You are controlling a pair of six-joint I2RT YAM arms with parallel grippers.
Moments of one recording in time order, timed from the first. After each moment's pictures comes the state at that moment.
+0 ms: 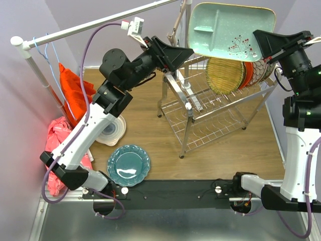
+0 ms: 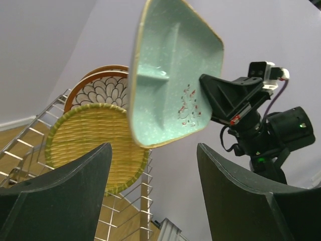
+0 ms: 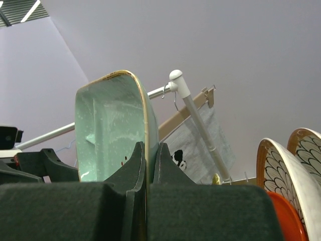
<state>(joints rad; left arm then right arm) -0.69 1.42 1.77 0.04 0.27 -0.79 -0.07 1.14 1.73 -0.12 -0.45 0.63</state>
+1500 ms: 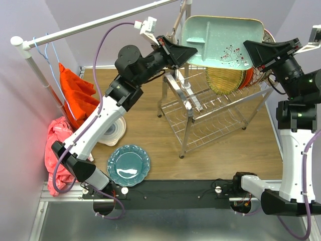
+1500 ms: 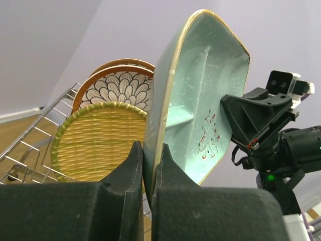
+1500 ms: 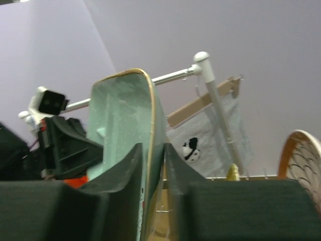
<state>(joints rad) -0.70 1.53 1.79 0.07 0.23 -0.81 -0.07 1.09 1.55 0.05 -0.58 0.66</state>
